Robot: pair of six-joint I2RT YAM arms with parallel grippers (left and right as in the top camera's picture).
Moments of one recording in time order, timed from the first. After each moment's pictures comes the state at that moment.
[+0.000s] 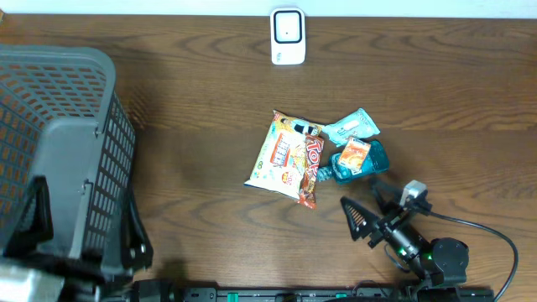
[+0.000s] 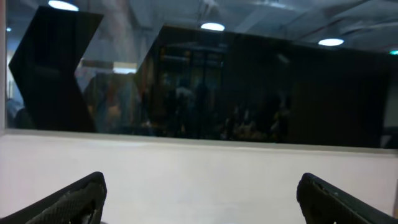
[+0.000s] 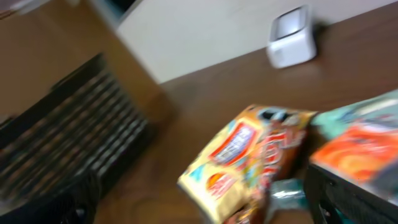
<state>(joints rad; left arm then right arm) 0.10 0.31 1.13 -0.45 0.24 -0.20 0.07 0.02 0.01 -0.04 -0.67 0.58</state>
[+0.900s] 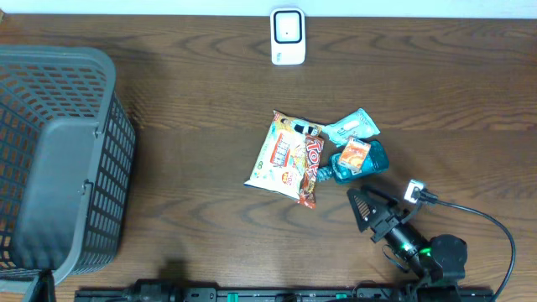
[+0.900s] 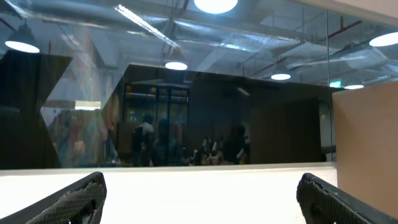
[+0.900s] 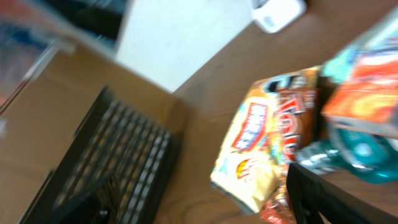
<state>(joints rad) -0.02 0.05 1.12 -0.52 0.26 -0.21 0.07 0.05 0.01 -0.04 -0.62 0.92</state>
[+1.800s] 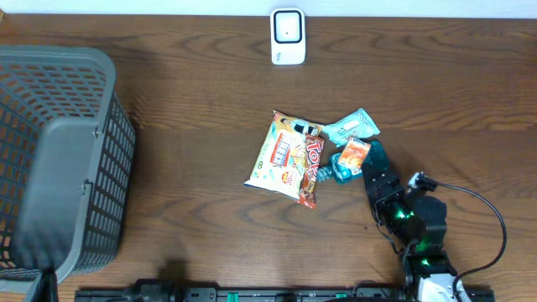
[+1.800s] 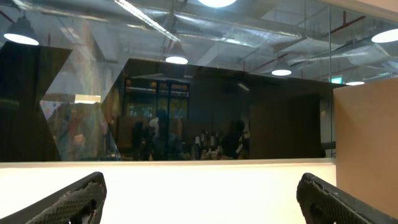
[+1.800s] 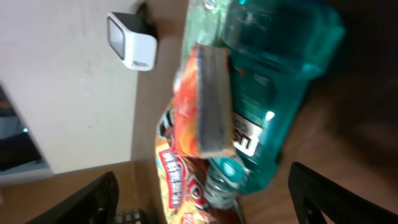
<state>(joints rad) -0.02 0.05 1.12 -0.54 0.26 -0.21 0.07 0.90 0.01 0.47 -0.31 1.29</state>
